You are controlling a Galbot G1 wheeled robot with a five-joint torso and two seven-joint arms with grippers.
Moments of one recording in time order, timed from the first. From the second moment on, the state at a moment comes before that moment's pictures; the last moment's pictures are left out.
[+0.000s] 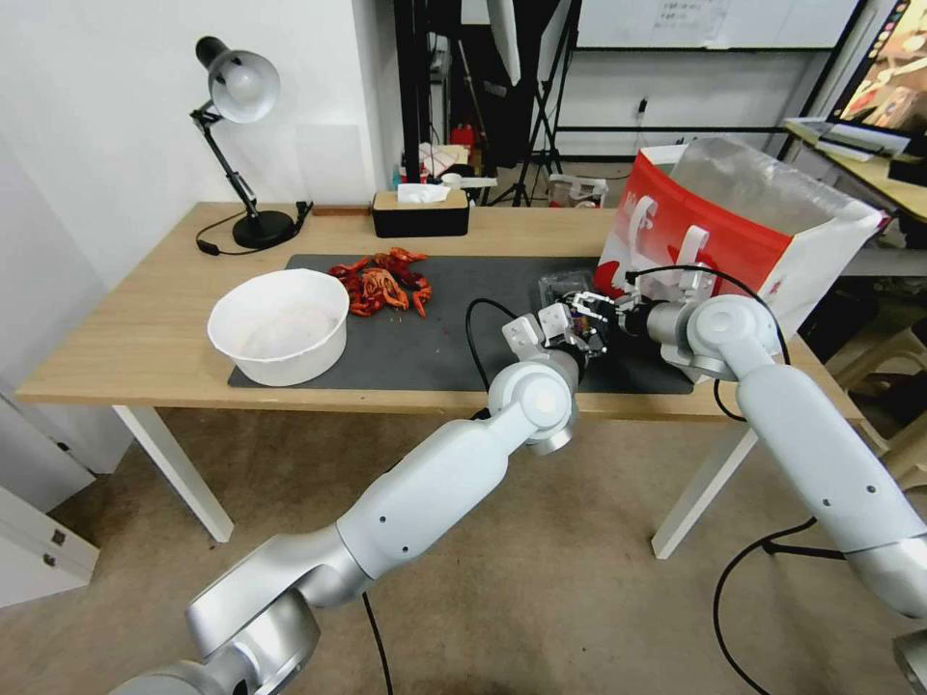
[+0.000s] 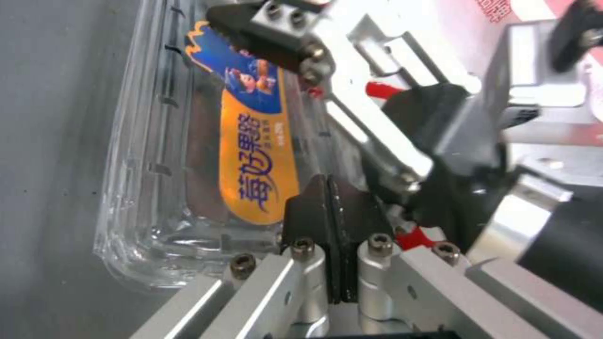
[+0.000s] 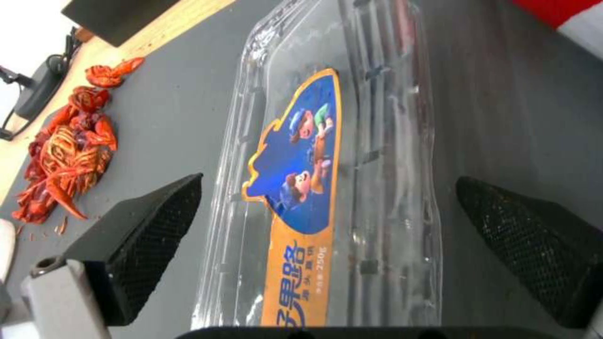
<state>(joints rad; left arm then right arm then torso) 0.47 -1.54 0.37 -1.46 -1.39 0.12 -0.66 -0.50 0.97 0.12 1.43 1.48 -0.73 0.33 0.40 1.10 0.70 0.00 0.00</state>
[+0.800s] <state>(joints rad) 0.47 -1.52 0.37 -1.47 -1.40 0.11 -0.66 -0.48 0.99 0.10 1.40 1.47 -0.73 0.32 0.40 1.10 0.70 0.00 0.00</state>
